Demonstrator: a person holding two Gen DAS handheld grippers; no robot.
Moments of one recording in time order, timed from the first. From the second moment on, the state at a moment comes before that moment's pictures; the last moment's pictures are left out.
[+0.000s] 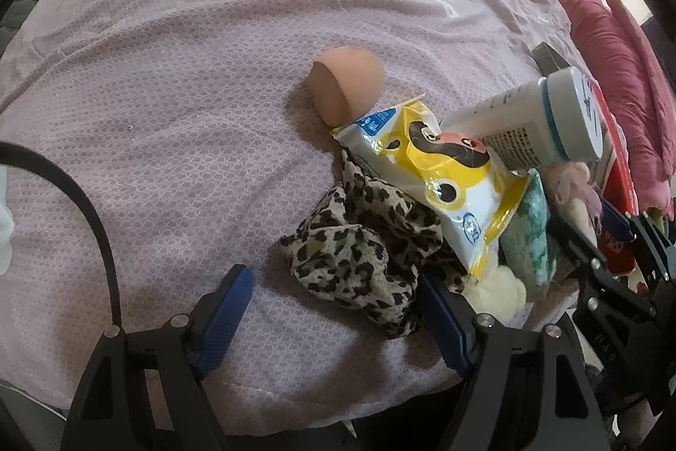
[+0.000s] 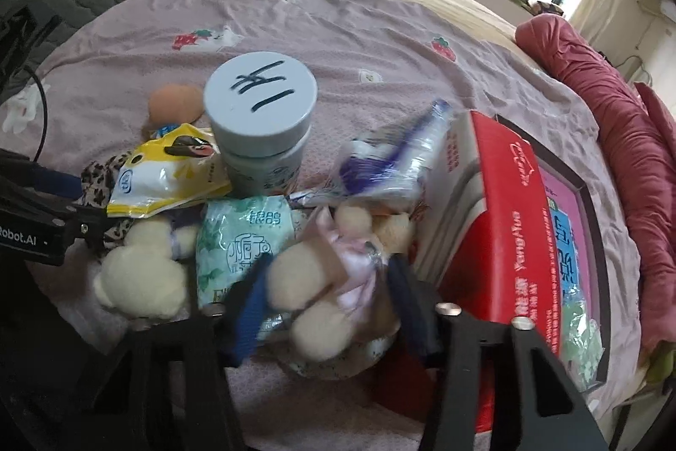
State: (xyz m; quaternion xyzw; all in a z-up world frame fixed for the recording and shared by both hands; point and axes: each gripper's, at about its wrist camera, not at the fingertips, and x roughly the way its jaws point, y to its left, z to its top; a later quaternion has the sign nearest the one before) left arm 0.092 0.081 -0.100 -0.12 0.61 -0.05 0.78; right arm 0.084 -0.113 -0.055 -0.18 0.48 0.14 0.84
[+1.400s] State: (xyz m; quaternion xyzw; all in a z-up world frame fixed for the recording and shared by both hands) left arm 0.058 0.092 0.011 -0.18 0.50 -0.11 0.84; right arm 0.050 -0.173 0.039 0.00 0.42 0.21 0.88
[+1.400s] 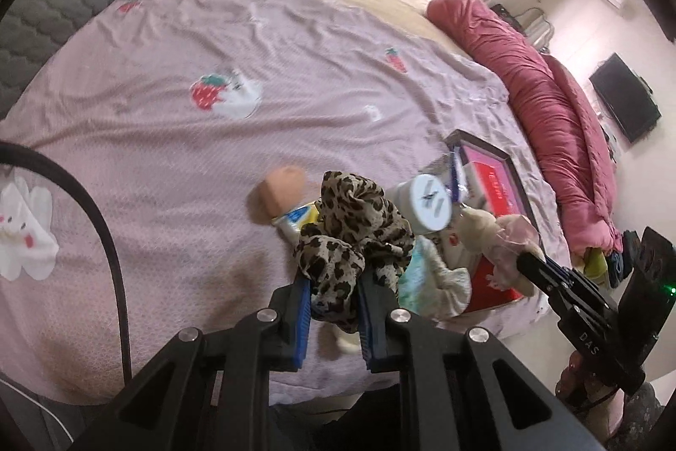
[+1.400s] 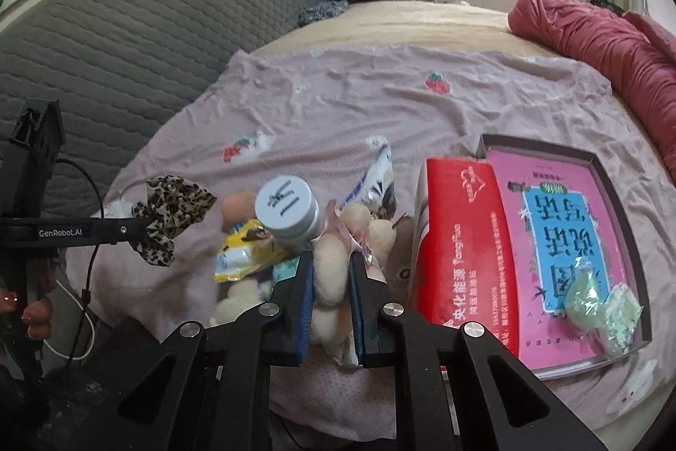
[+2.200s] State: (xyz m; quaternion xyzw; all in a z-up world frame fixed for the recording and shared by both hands) left arm 0.050 0.019 0.075 -0.13 0.46 -0.17 0.86; right arm 0.027 -0.211 0.091 0.02 0.35 0.18 0.92
